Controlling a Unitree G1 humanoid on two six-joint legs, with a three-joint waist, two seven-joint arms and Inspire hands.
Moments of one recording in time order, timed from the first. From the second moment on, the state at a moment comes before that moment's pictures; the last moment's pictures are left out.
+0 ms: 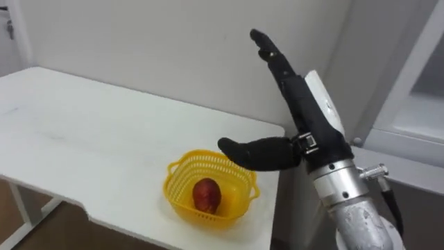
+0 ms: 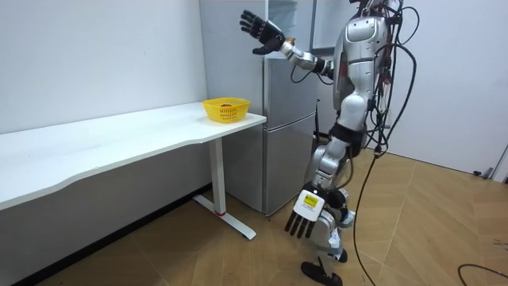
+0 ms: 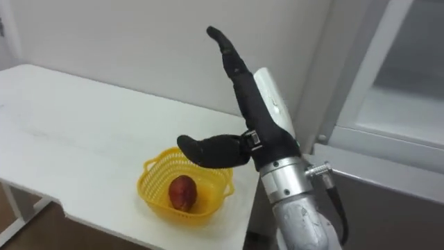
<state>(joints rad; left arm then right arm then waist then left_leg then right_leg) 0.17 0.28 -0.04 1.10 -0.08 0.02 0.10 -0.43 -0.43 0.32 -0.19 -0.10 -0.12 -0.32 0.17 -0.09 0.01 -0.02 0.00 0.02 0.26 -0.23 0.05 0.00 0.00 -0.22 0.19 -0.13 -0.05</state>
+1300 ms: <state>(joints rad) 0.27 0.22 -0.01 1.21 -0.12 -0.08 0.12 -0.09 -0.37 0.00 -0.45 -0.15 -0.23 -0.36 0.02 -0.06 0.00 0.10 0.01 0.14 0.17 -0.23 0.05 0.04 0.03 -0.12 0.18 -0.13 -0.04</state>
